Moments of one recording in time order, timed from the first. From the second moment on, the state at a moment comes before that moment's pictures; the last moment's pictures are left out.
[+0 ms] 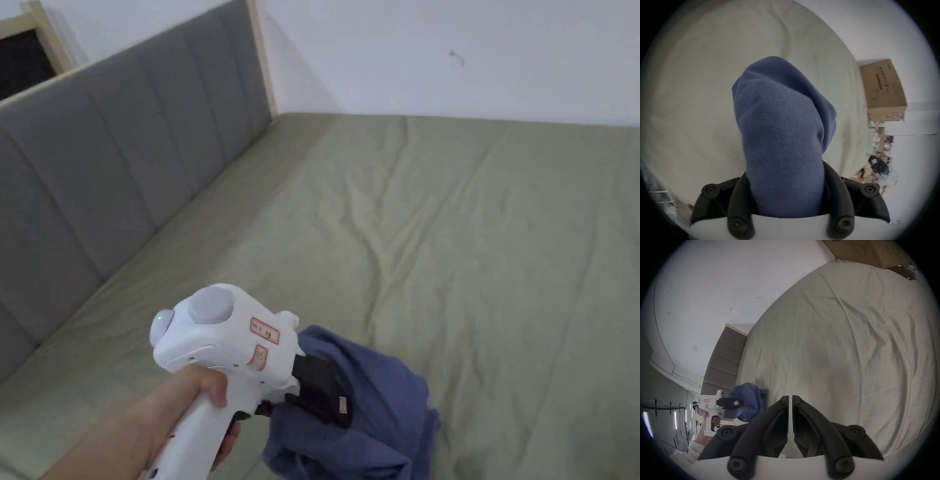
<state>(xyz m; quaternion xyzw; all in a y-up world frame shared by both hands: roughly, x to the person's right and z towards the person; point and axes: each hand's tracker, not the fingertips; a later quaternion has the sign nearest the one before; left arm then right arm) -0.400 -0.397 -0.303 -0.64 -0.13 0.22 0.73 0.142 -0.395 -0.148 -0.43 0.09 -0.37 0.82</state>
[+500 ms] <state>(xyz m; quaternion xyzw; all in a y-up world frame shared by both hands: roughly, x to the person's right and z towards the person) -0.587 -0.402 -0.334 -0.68 0.10 0.09 0.72 0.061 -0.444 -0.208 -0.51 0.10 -0.32 0.80</state>
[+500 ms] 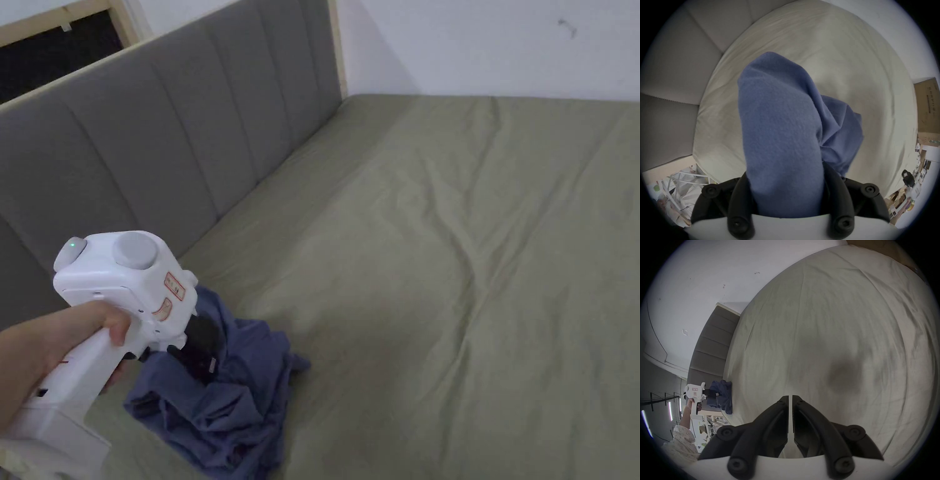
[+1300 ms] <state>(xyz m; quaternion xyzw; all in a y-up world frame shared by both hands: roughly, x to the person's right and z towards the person) -0.437 -0.250 -0.213 -0.18 0.06 0.03 0.98 0.066 -0.354 -0.168 -0.36 0.06 -0.18 0.91</state>
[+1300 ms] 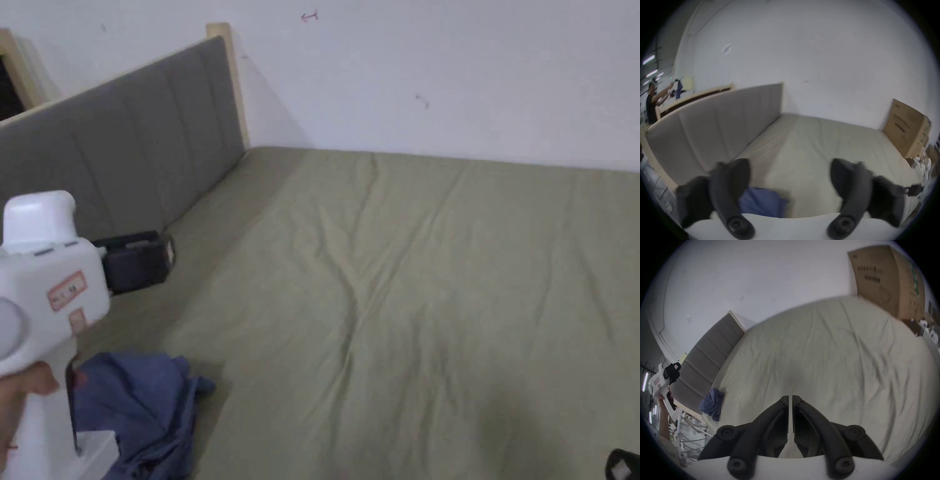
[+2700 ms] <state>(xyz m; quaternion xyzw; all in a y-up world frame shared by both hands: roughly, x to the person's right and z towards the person) -0.132 -0.199 -0.095 -0.03 -0.09 -0.02 1.00 0.149 -0.211 -0.060 -0.02 -0.08 -0.01 1.00</state>
